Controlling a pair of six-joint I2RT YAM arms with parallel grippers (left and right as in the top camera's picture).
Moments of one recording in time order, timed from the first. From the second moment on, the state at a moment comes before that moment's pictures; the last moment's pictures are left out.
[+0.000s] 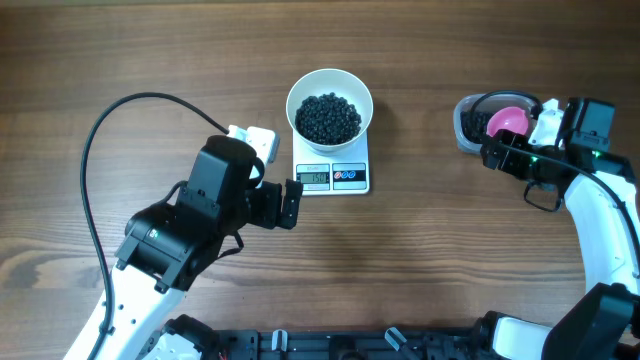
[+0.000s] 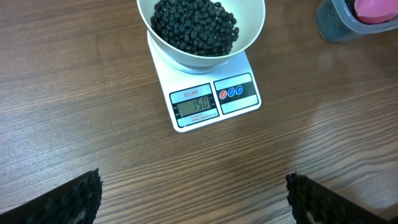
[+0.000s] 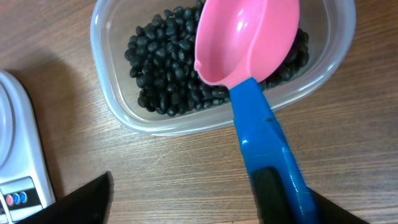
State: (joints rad) left arm -0.50 1.04 1.05 -0.89 0.02 -0.25; right arm -0.29 1.45 0.96 -0.65 -0.27 0.10
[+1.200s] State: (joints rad) left arm -0.50 1.04 1.05 -0.89 0.02 -0.24; right arm -0.29 0.94 1.01 -0.60 -0.12 -0.14
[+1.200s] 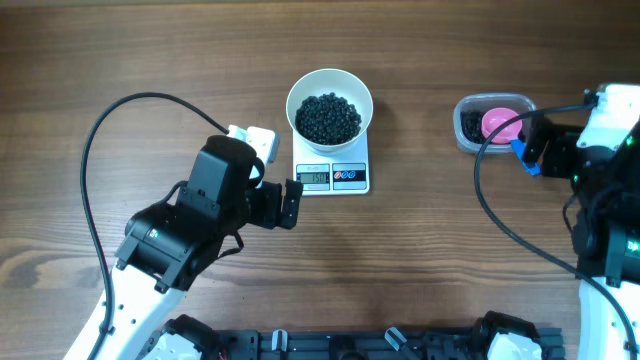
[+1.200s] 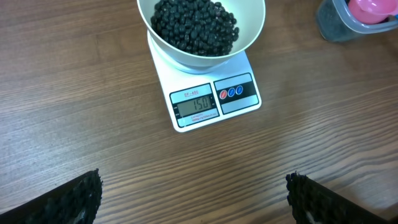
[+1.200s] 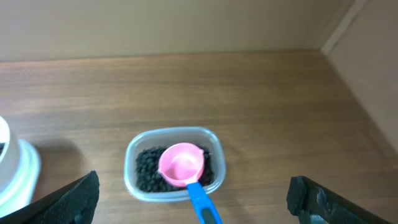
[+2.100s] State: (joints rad) left arm -0.50 1.04 1.05 -0.89 0.02 -0.24; right arm -0.29 0.52 1.01 -1.12 -0.25 0.09
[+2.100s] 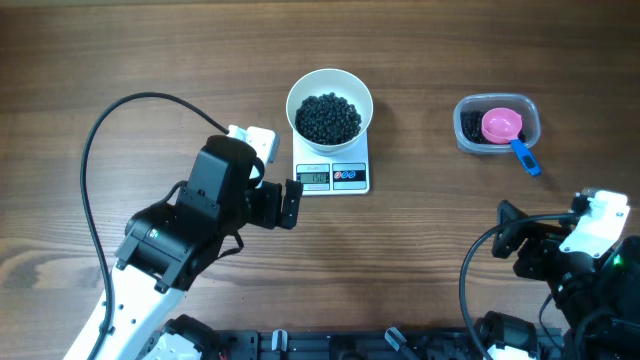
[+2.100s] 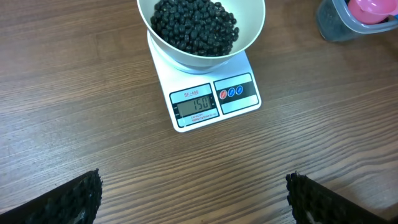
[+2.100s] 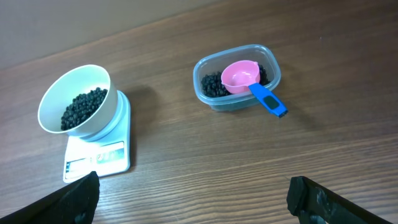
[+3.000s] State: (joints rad) left arm -0.50 1.04 1.05 -0.89 0.02 -0.24; right arm -0.06 0.52 1.00 -1.03 -0.05 0.09
